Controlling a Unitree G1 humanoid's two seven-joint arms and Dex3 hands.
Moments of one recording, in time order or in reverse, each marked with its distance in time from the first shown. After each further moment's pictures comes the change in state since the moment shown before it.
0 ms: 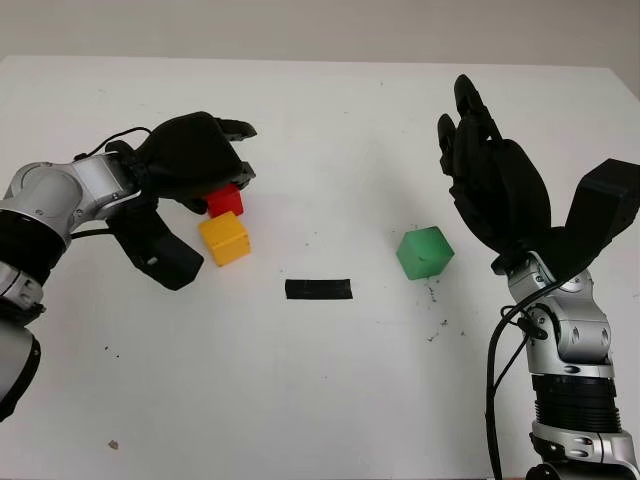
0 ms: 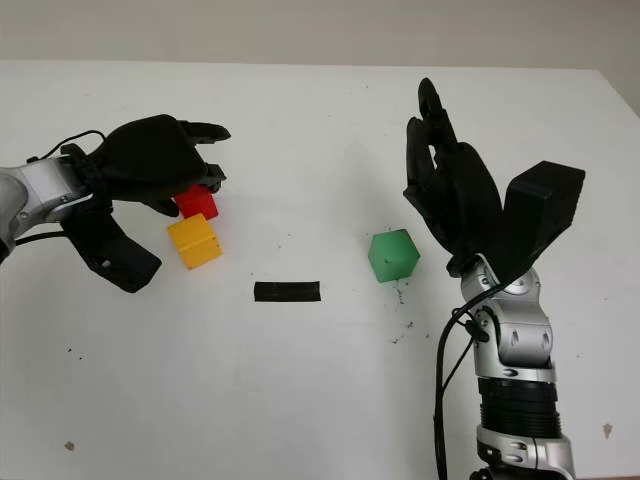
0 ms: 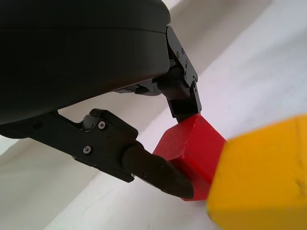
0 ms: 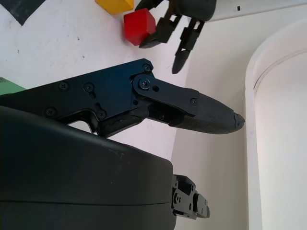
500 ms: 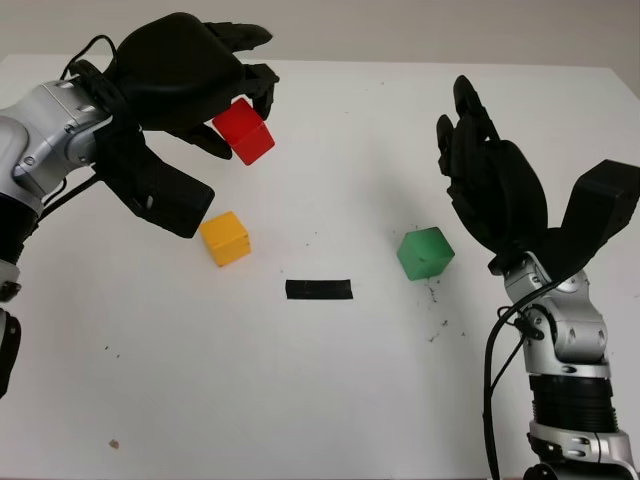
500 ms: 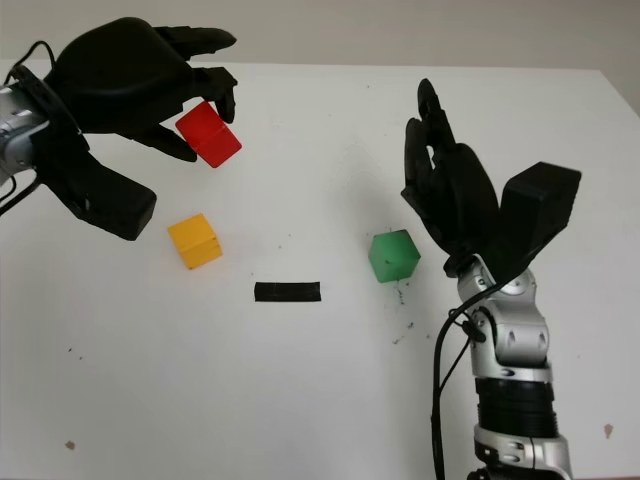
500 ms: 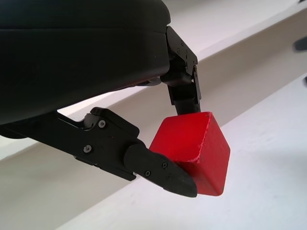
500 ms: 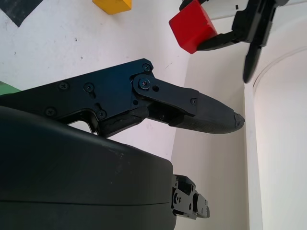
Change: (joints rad) left arm -0.034 0.037 0.240 -0.348 -0.403 -0.036 -0.465; right arm -0.001 0.011 0.005 0.000 0.001 0.000 -0.008
